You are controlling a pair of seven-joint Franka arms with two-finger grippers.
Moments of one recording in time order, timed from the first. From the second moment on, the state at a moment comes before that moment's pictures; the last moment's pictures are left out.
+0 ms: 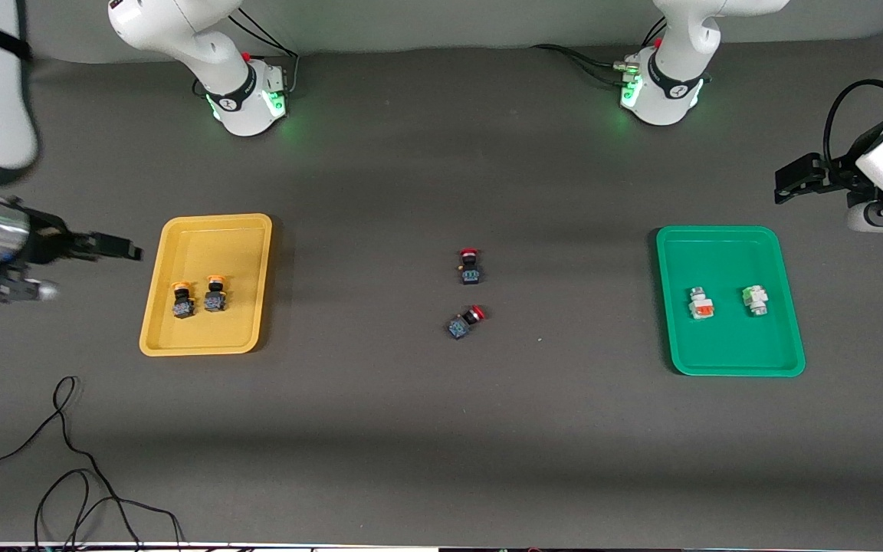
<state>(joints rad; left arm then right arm) -0.11 0.00 0.05 -1.58 0.01 1.45 0.03 0.53 0.08 -0.69 -1.75 0.17 1.58 -0.11</state>
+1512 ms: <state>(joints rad) -0.11 0.00 0.05 -1.58 0.01 1.46 0.03 0.03 0.06 -0.29 -1.48 0.08 1.33 -0.09</state>
